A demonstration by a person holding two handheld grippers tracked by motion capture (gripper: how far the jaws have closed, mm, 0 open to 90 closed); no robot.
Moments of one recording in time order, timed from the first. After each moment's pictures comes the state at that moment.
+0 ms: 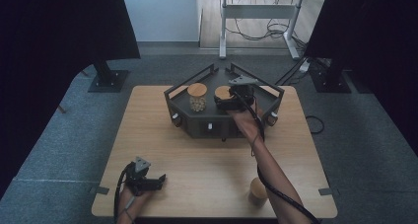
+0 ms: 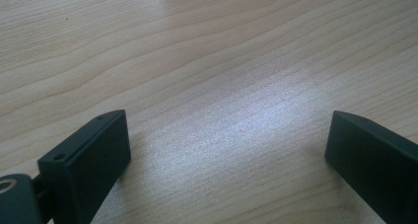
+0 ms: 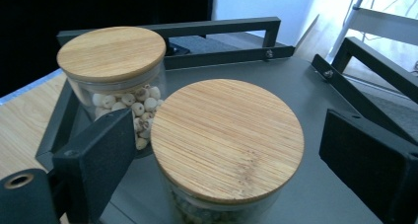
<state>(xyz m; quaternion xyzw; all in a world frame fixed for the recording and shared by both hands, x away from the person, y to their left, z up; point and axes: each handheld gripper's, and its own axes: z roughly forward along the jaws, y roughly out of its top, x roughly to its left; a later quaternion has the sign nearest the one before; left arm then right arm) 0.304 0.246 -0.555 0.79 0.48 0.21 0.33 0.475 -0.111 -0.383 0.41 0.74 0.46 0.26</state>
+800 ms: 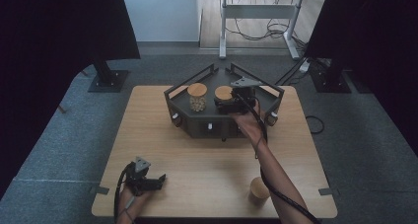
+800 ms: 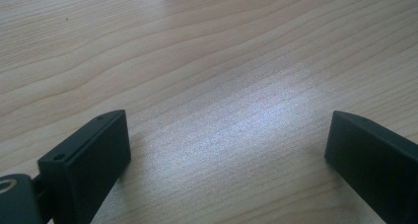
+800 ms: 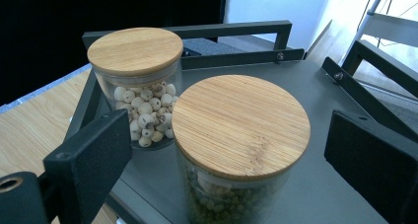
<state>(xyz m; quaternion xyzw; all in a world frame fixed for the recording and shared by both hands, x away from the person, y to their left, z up) 0.304 0.246 -0.555 0.79 0.48 0.21 0.33 0.465 -0.117 -0.382 0.40 0.75 0.47 0.25</state>
